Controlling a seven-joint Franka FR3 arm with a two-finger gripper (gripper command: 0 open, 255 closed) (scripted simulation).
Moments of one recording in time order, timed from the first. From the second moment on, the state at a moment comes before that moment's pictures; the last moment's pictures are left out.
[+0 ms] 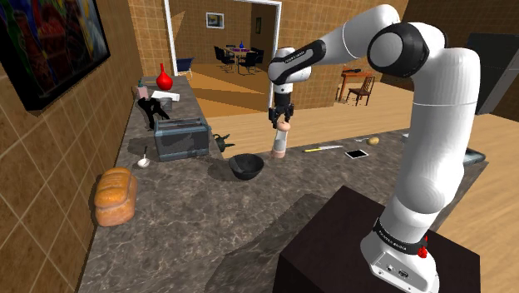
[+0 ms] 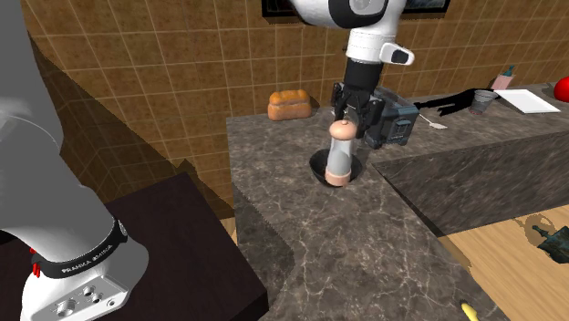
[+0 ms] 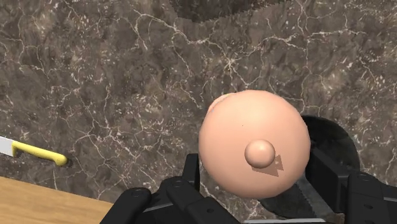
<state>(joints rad) -0.10 0.28 -0.15 -1.81 0.02 2.00 -0.10</state>
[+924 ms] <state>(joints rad) -0.01 0.69 -0.09 -0.99 0.05 1.59 0.06</state>
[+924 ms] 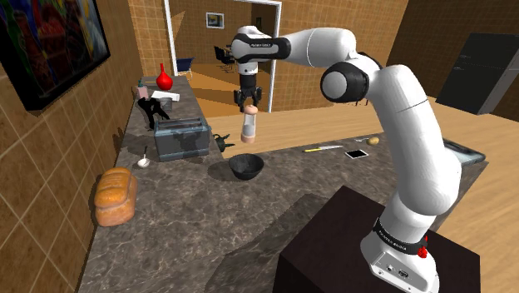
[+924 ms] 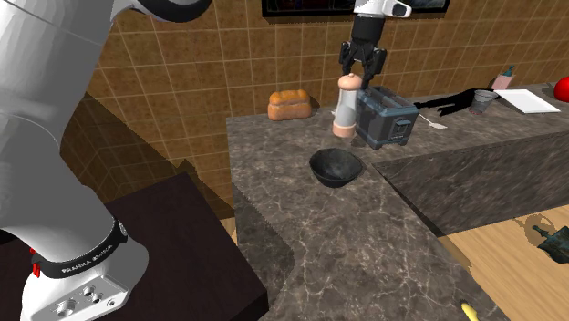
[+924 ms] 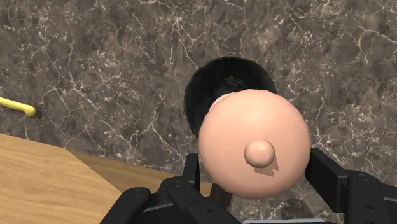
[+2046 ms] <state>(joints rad) 0.00 0.71 -0.08 -1.17 0.05 1.79 0.07</state>
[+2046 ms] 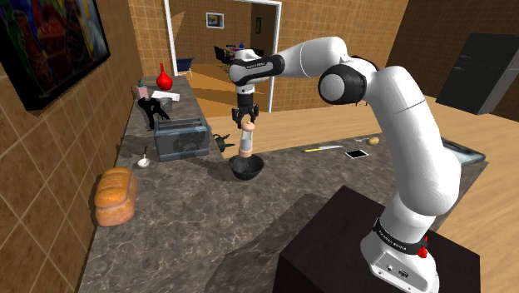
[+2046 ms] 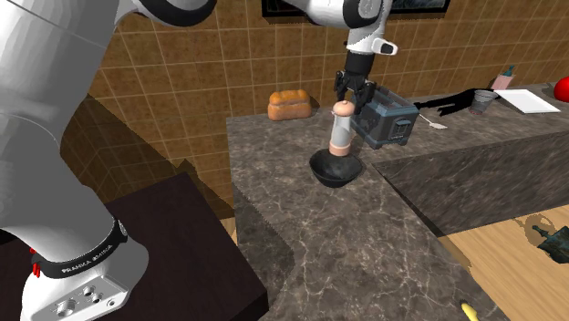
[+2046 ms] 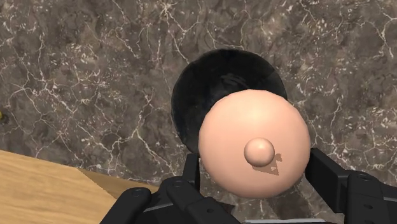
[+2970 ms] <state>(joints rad) 0.00 0.75 -0.08 -1.24 0.05 1.90 0.07</state>
